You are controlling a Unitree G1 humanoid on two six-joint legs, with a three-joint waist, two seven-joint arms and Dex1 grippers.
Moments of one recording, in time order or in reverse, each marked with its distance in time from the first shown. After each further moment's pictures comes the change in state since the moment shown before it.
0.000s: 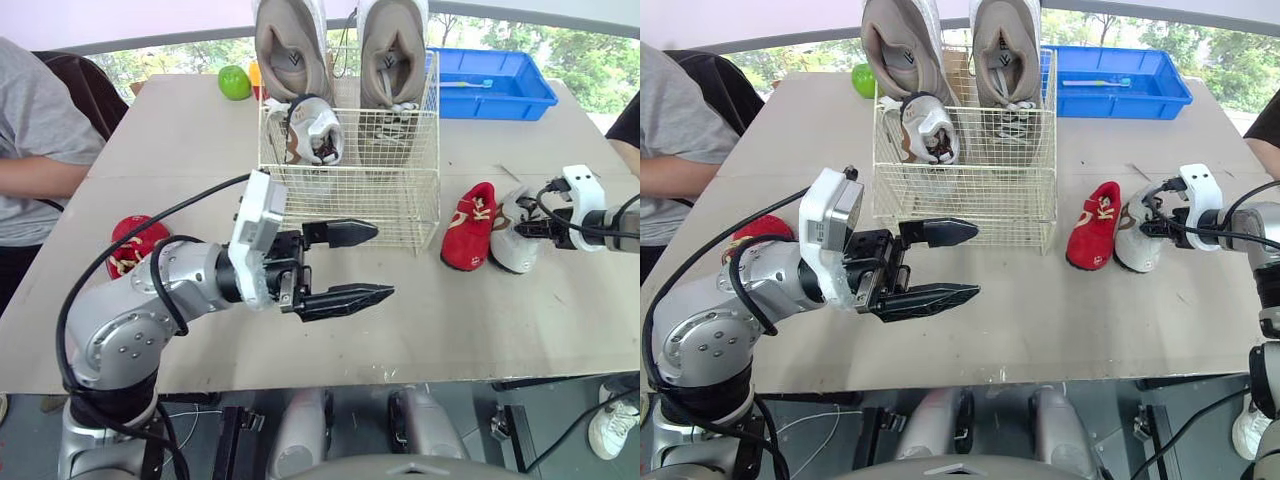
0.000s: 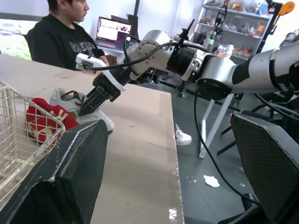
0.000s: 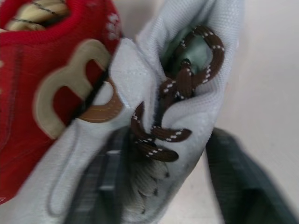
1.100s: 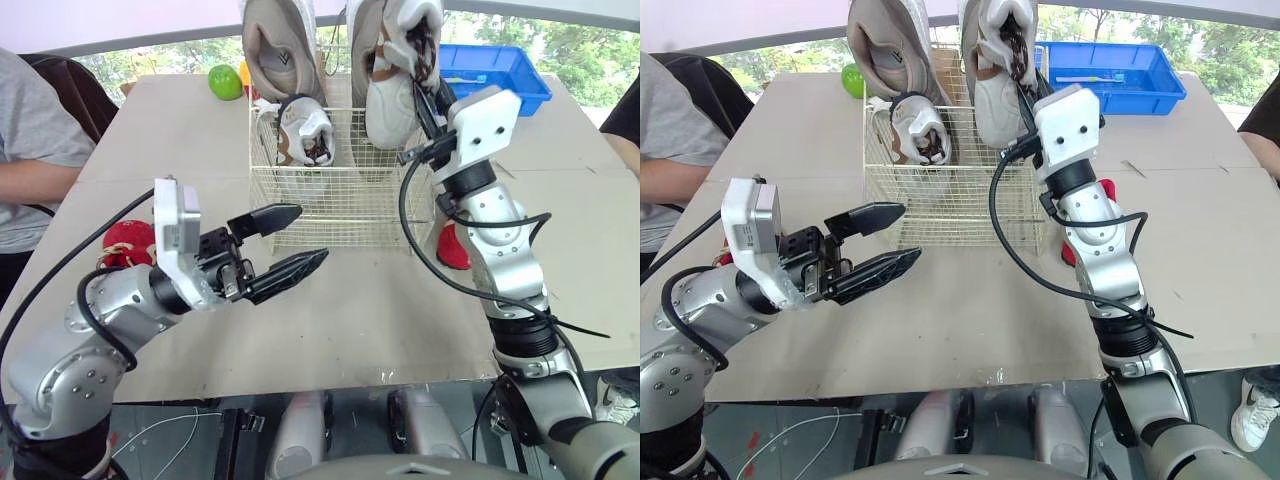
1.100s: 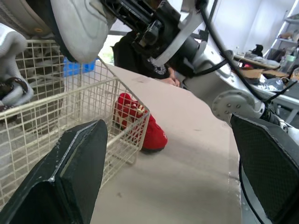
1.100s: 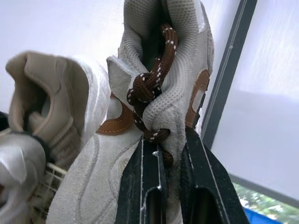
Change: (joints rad) left arm 0.338 0.075 0.231 -0.007 0.033 -0.223 0.048; right arm 0.170 0.759 0.056 -0.615 -0.461 -1.006 -0.647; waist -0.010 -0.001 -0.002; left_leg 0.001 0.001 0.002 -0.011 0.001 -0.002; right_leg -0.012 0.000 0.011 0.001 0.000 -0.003
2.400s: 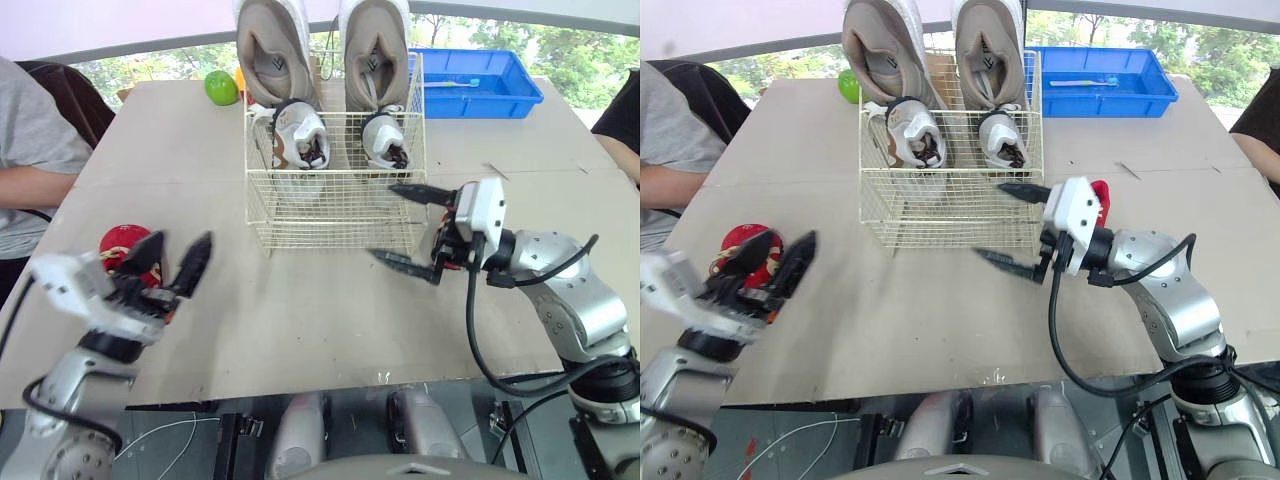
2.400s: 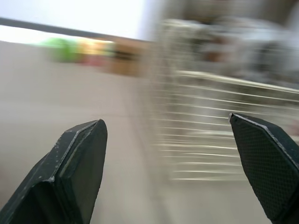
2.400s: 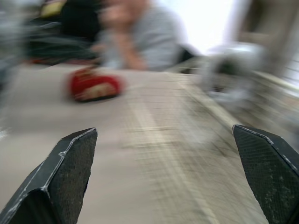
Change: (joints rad) left arm 0.422 -0.415 0.288 -0.027 0.299 -0.278 0.571; right arm 0.156 -0.343 -0.005 -0.281 0.509 0.343 0.852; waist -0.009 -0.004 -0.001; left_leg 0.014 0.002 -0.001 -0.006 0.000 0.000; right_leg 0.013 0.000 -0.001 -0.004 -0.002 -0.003
